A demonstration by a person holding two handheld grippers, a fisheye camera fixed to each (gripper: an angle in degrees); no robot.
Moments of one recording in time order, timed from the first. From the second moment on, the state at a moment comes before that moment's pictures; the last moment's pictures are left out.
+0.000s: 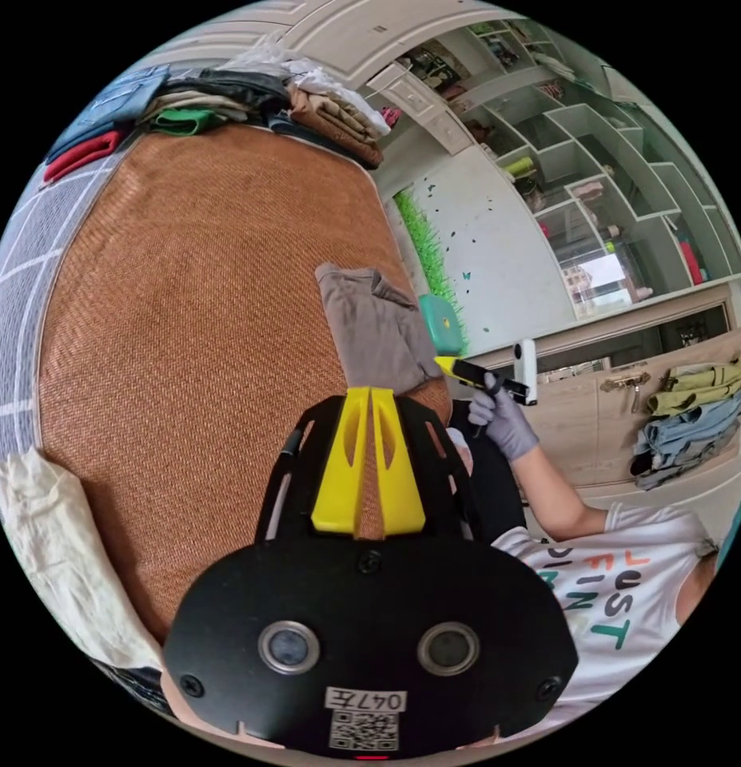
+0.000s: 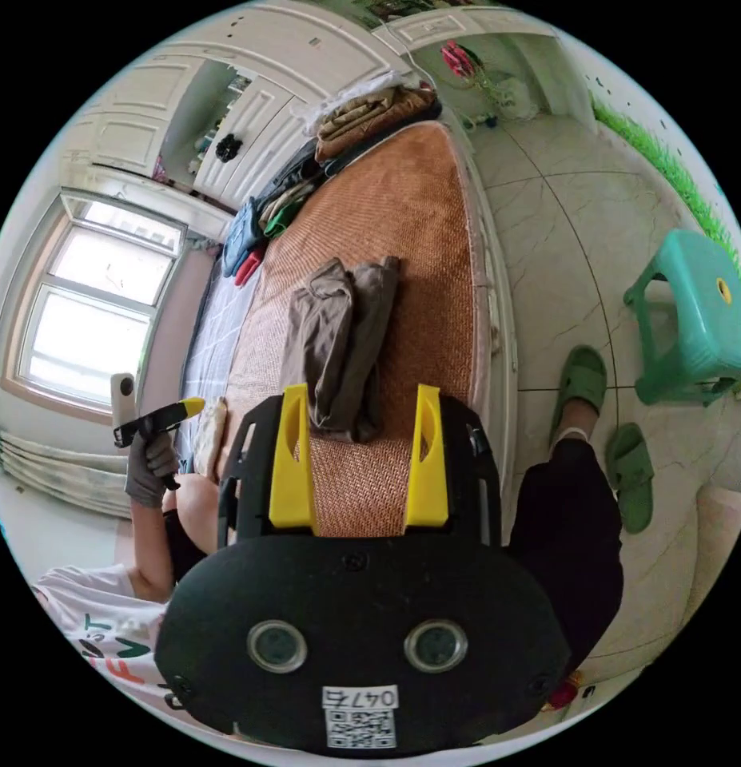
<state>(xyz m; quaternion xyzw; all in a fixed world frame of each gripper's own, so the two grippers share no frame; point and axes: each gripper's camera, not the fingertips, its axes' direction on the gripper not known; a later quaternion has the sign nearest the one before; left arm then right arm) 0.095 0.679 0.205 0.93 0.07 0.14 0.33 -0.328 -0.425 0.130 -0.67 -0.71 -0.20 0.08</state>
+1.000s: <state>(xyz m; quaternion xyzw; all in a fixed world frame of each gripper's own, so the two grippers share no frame) -0.138 0.524 0.299 0.92 0.22 0.21 0.25 -0.301 -0.467 -0.008 -0.72 -0.66 -0.20 0.00</state>
